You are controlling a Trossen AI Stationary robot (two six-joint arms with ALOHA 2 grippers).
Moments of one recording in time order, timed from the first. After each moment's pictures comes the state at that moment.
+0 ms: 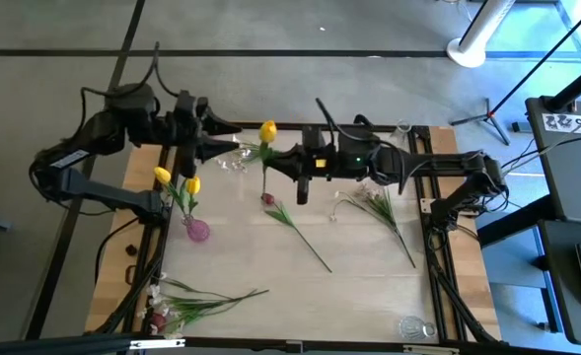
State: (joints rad) left arm 0.23 1.06 1.49 -0.54 0.19 -0.26; right arm 0.01 1.62 1.59 0.05 0.02 0.23
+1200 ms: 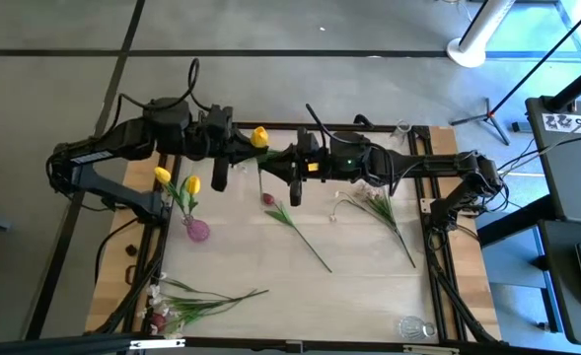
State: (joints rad) left arm 0.11 1.18 1.49 -0.46 0.05 -0.19; right arm 0.01 1.65 1.59 0.06 0.04 0.19
